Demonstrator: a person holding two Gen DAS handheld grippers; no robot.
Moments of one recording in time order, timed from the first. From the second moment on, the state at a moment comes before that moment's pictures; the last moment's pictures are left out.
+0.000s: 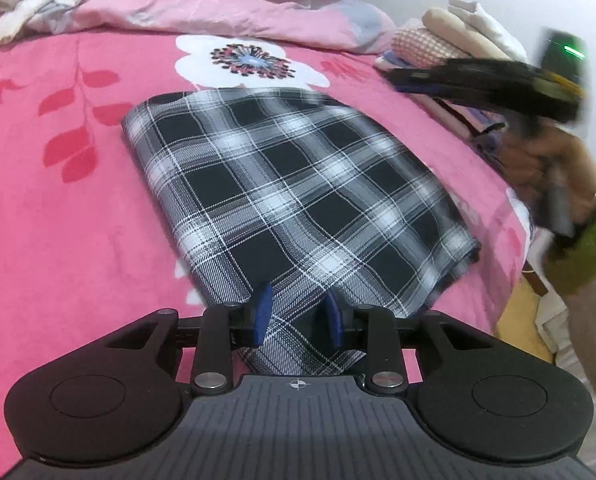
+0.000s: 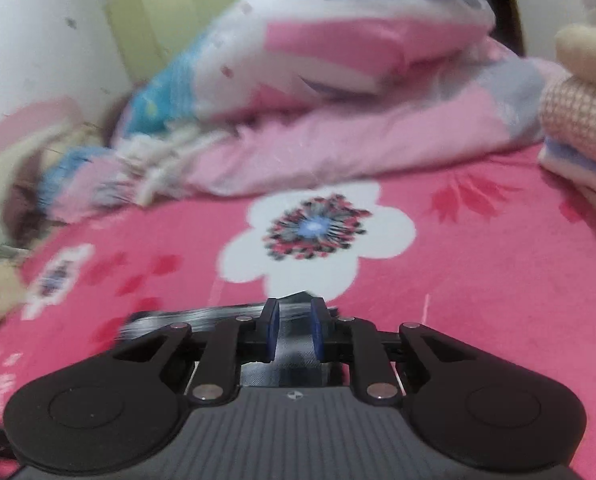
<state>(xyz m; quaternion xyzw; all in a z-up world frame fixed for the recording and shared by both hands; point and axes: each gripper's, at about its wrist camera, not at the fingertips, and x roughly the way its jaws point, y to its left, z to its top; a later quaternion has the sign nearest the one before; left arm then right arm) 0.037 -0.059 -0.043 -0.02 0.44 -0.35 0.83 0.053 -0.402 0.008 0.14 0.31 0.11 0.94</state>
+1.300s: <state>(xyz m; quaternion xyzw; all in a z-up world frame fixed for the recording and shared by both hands) 0.021 -0.096 -0.033 0.05 0.45 -0.27 0.85 -0.082 -0.309 -0.025 0.00 0.27 0.10 0.96</state>
